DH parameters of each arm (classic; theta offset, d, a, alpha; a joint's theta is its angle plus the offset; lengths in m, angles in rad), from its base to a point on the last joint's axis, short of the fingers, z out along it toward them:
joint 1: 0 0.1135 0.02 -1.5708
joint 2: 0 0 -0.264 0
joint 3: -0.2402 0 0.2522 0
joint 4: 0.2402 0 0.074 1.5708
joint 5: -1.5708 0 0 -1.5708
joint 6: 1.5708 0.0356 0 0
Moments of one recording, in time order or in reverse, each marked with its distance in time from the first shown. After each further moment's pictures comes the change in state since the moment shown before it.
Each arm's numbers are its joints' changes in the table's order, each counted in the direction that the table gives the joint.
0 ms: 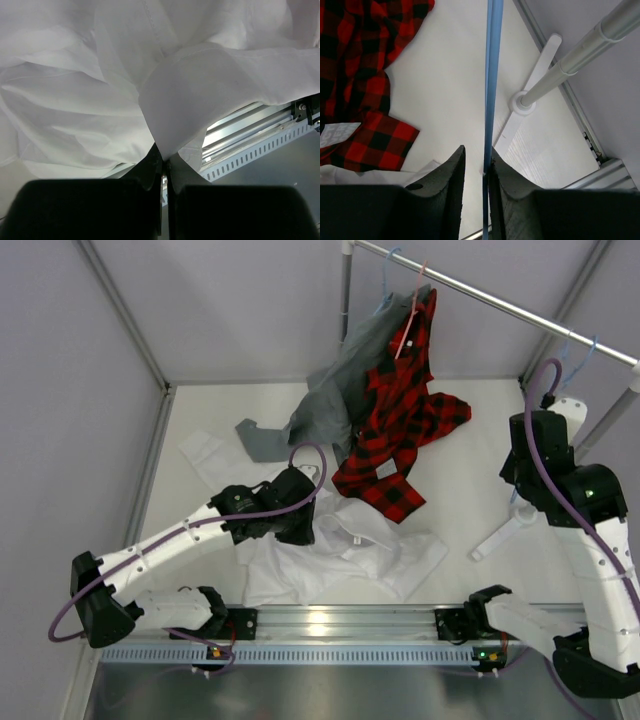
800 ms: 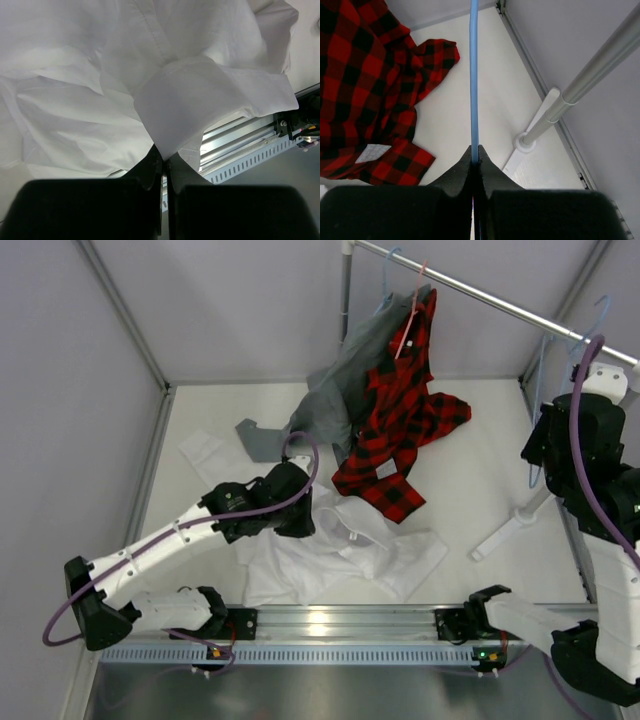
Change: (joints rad) left arm 0.000 -0.023 -0.056 0.007 0.055 -0.032; right arm 0.000 0.044 -0.267 -0.021 0.014 -0.160
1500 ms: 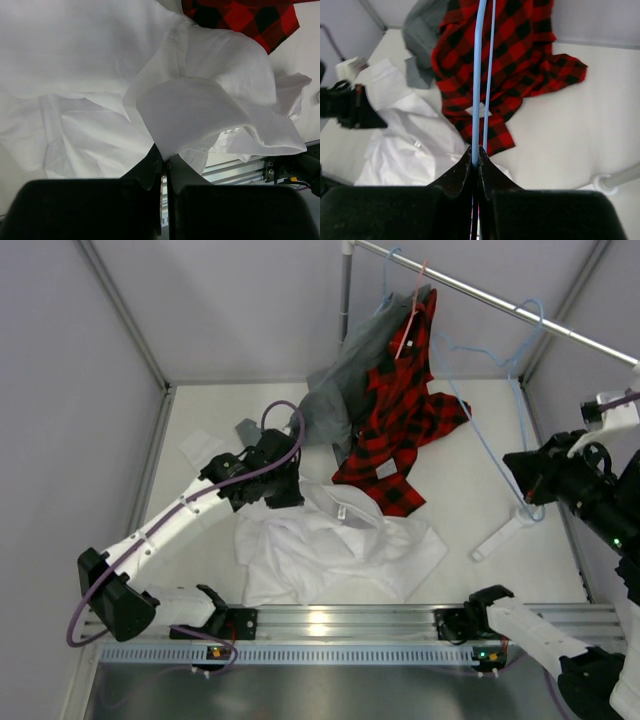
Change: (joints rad) left arm 0.212 0.109 -0.114 0.038 0.003 -0.019; right arm -0.001 -0.144 -0.086 -0.014 0.590 -0.151
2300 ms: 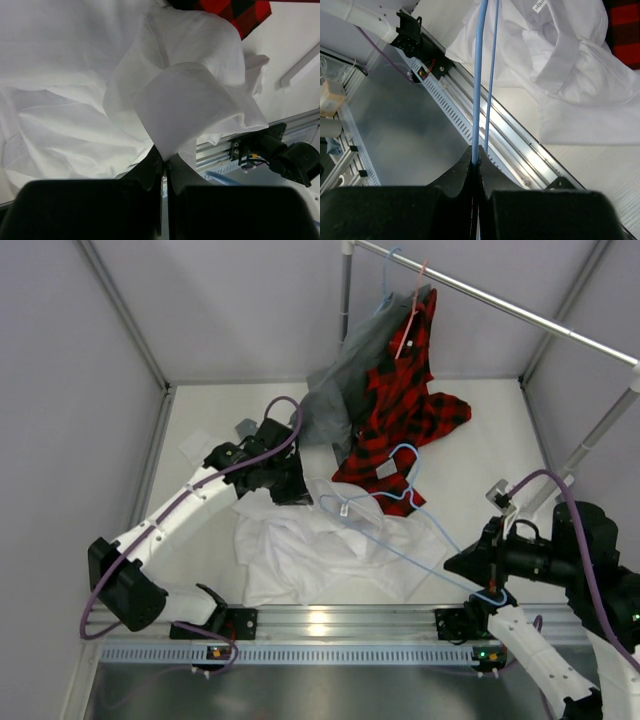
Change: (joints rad) left arm 0.098 0.085 -0.040 -0.004 -0.220 -0.038; right arm 0.000 -0.379 0.596 0.097 0.709 -0.018
